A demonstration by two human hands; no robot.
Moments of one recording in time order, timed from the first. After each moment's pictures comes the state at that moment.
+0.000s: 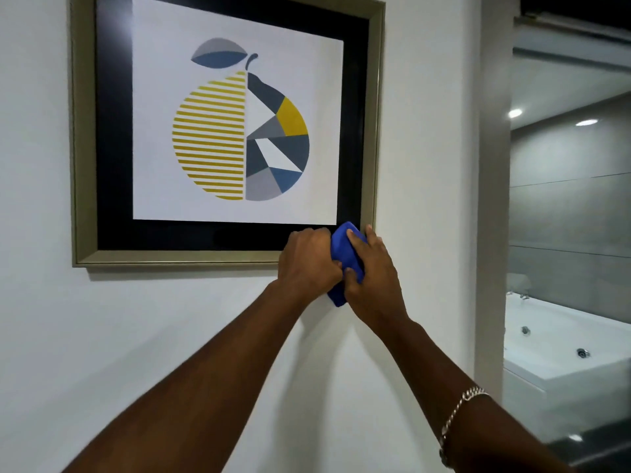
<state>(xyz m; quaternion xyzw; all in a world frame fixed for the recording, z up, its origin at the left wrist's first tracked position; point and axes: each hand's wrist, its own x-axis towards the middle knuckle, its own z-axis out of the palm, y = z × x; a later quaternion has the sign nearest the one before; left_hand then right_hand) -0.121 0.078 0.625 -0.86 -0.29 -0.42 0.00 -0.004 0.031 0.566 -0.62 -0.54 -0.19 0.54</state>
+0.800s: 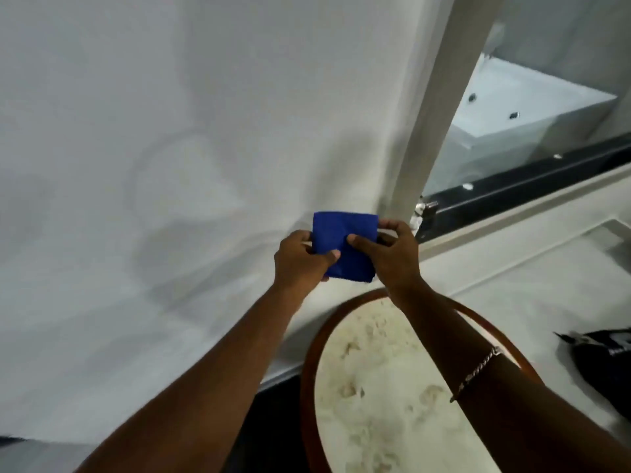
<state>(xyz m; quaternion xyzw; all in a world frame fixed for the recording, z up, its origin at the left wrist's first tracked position) 0.003 0.019 0.212 -0.66 -0.43 -0.22 -0.58 0.116 -0.081 0.204 -0.70 -0.17 0.21 0.66</state>
